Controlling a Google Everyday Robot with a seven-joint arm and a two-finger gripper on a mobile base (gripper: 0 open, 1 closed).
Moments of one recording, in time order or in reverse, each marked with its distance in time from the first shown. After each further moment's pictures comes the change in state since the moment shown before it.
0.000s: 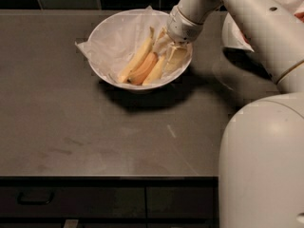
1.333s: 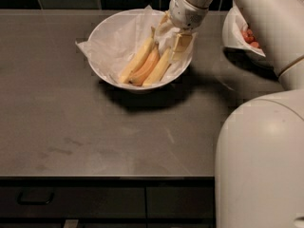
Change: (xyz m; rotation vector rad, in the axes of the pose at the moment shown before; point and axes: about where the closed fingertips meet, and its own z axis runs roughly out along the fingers) arm 0.001 -0.016 -0.039 0.073 0.084 -0.043
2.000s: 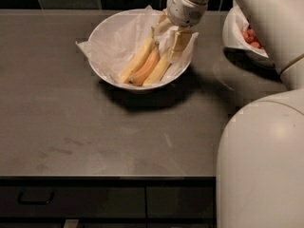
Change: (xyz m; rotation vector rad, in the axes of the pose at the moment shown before) arm -0.015 0.009 -0.011 -0.031 0.022 -0.008
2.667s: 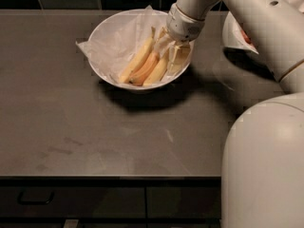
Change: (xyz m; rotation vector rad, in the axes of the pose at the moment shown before) arm 0.004 0.022 0.033 -0.079 -0.042 0.015
